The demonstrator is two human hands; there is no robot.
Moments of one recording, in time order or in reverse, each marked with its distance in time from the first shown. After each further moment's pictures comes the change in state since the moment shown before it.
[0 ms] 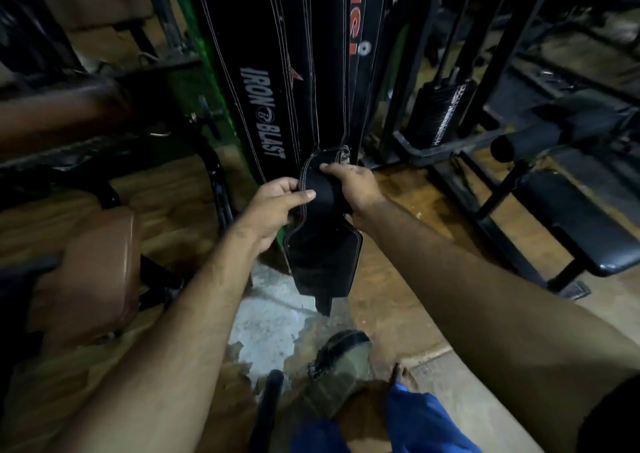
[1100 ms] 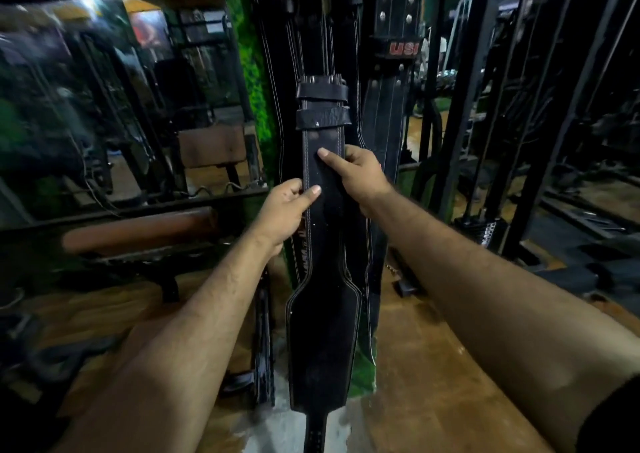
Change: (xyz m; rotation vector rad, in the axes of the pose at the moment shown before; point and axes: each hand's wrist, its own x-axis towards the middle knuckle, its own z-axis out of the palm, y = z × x) left_hand -0.061 0.216 0.013 0.101 0.225 0.517; right_hand -0.067 -0.238 0.046 -0.101 -0.363 -0.700
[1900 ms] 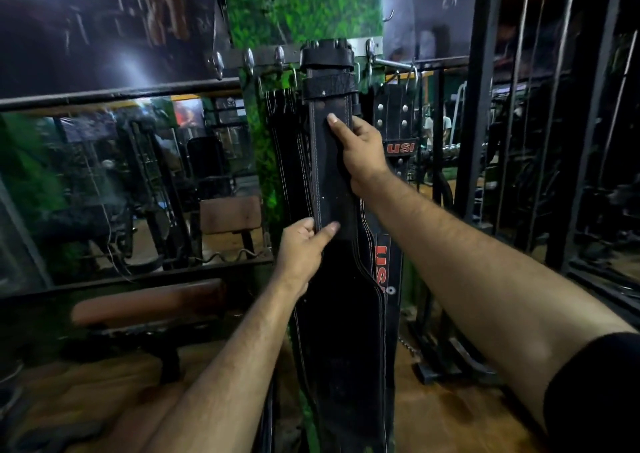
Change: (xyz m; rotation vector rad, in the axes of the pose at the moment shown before) left_hand 0.072 0.036 0.024 0.032 0.205 0.252; right_hand 0.111 -0.121 0.003 0.276 0.065 -0.315
